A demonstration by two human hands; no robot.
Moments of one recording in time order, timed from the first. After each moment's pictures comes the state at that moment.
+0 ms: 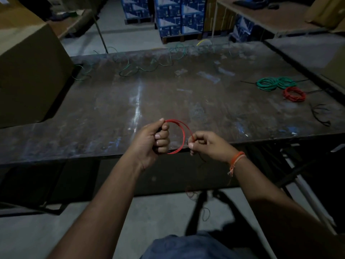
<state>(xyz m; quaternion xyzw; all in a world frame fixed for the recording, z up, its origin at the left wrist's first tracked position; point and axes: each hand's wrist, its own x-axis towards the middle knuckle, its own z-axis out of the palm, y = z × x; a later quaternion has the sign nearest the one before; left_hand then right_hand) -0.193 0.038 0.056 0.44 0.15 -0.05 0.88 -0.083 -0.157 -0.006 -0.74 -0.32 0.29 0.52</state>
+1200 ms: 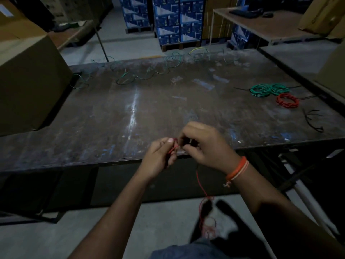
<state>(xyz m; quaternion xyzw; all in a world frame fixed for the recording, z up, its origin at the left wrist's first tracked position) -0.189 -0.005 0.027 0.69 0.05 0.06 0.72 -0.109 -0.168 0.073 -0.74 -0.55 -0.09 0.37</state>
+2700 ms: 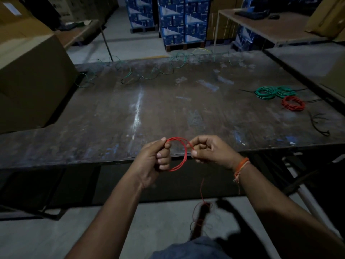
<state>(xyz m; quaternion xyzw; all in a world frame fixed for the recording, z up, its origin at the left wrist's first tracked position) -0.200 0.015 0.035 0.45 0.16 -0.02 0.88 -0.074 -0.175 0.010 -0.67 -0.31 0.32 0.59</state>
